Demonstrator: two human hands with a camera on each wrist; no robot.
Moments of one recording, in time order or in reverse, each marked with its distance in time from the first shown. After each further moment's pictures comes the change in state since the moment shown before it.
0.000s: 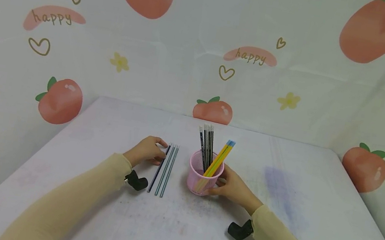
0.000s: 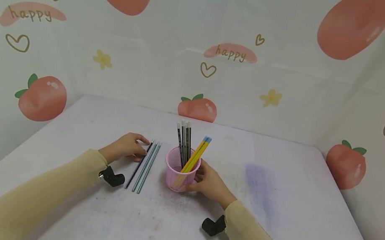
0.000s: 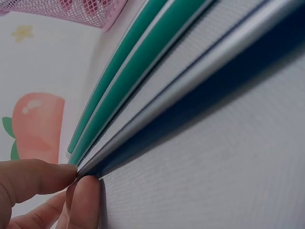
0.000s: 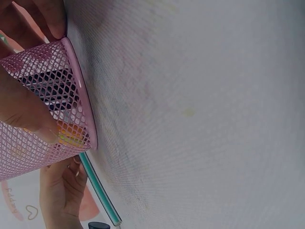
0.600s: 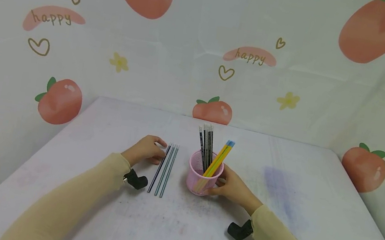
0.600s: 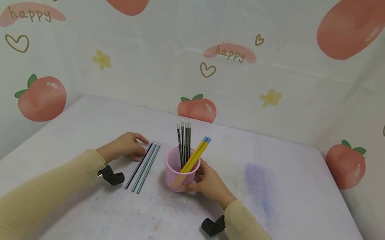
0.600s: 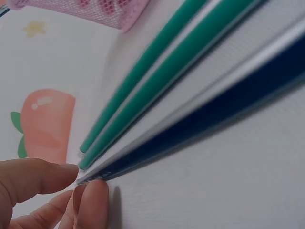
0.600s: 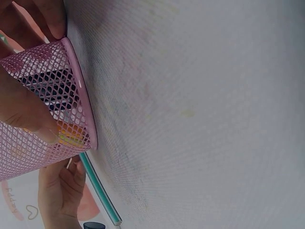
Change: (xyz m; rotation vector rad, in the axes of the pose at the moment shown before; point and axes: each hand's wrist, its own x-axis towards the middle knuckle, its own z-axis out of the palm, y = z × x) left_hand -0.006 0.006 -0.005 -0.006 -0.009 0.021; right_hand 0.000 -0.003 0.000 -0.005 0.005 0.020
